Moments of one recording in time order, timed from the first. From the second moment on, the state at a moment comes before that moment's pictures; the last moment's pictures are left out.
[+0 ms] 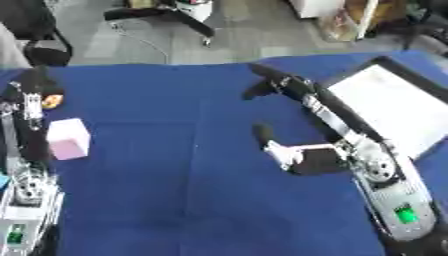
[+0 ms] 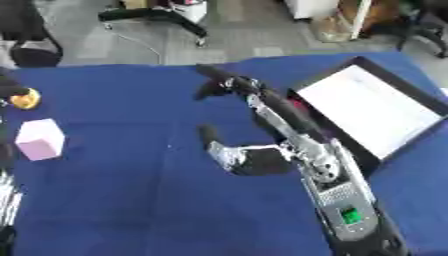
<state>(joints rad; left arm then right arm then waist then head) -0.16 0.15 0.06 -1.78 -0.05 -0.15 0.29 -0.36 -0.14 0.32 -1.90 0.39 -0.30 0.30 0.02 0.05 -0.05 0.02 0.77</state>
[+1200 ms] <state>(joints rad) -0.10 0.49 0.15 -1.83 -0.43 -0.08 0.00 -0.36 -0.13 0.32 -1.89 0.39 -0.31 0.31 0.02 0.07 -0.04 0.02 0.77</state>
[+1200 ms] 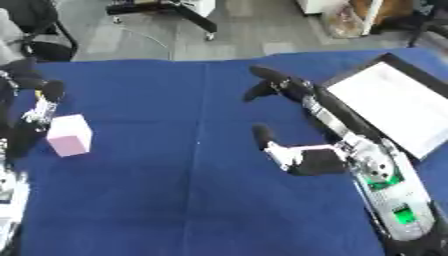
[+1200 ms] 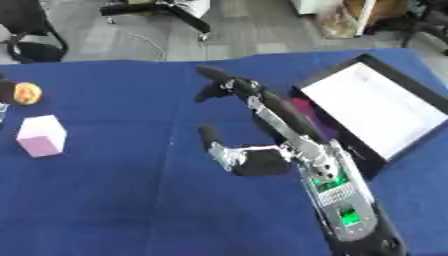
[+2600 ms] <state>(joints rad) -0.02 0.82 0.27 -1.45 -0.69 0.15 -0.40 -0.39 -0.15 0.33 -1.86 0.43 -0.33 0.32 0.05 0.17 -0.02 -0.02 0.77</state>
